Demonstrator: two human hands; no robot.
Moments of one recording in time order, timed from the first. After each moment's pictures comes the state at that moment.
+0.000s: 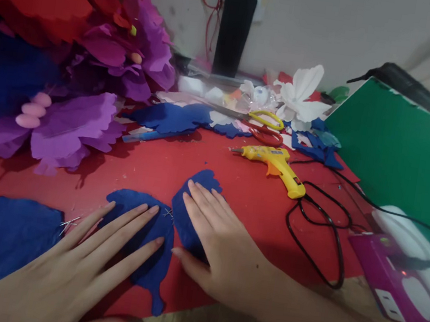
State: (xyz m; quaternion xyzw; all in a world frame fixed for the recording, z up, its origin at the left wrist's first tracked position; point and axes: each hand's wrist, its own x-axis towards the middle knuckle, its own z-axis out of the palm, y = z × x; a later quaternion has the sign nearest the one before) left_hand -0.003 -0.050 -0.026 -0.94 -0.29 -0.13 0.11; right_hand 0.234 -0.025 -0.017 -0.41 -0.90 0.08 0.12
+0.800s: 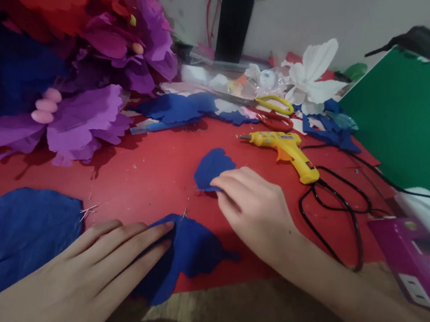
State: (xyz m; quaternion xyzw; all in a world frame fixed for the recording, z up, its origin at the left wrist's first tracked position) left_hand 0.004 -0.069 -0.027 -0.94 -0.31 -0.15 0.05; right_hand 0.240 -0.007 -0.005 -0.41 -0.86 -0.09 0.28
